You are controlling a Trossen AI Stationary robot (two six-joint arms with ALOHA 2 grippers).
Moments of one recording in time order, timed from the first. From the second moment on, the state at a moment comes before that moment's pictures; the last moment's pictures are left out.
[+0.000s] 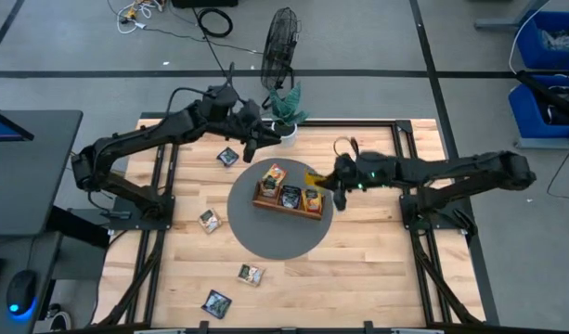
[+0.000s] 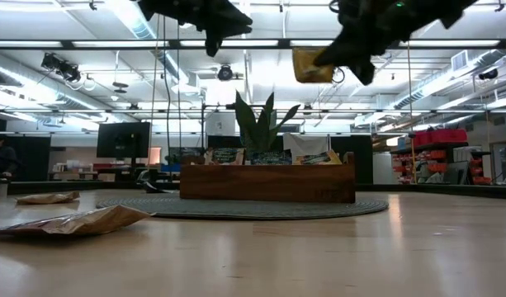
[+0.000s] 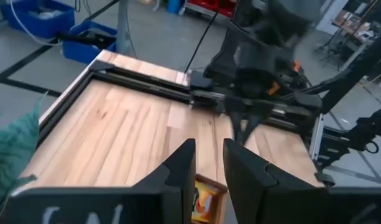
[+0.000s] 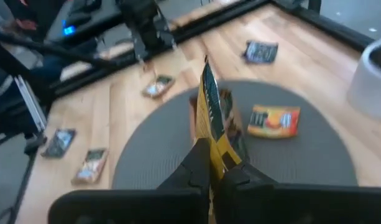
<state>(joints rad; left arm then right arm) 0.46 1.41 1.26 -0.18 0.48 -0.13 -0.04 1.12 0.73 -0.06 0.03 0.37</state>
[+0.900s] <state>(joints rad) 0.43 1.40 1.08 0.17 0.46 -0.31 0.10 1.39 0.54 0.25 0.19 0.44</state>
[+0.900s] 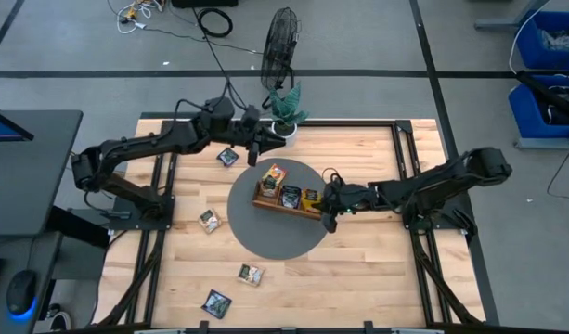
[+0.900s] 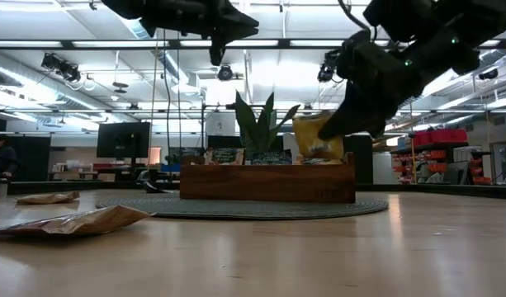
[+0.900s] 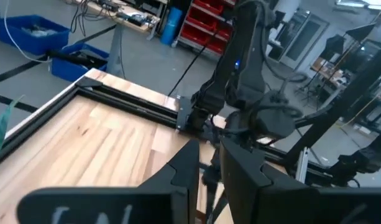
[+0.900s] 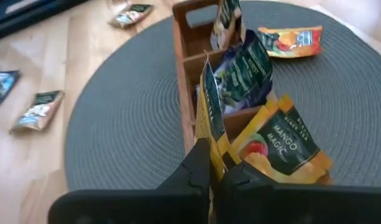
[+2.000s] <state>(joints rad) 0.47 1.31 1.05 0.16 0.50 -0.33 0.09 1.47 0.58 0.21 0.31 0.43</state>
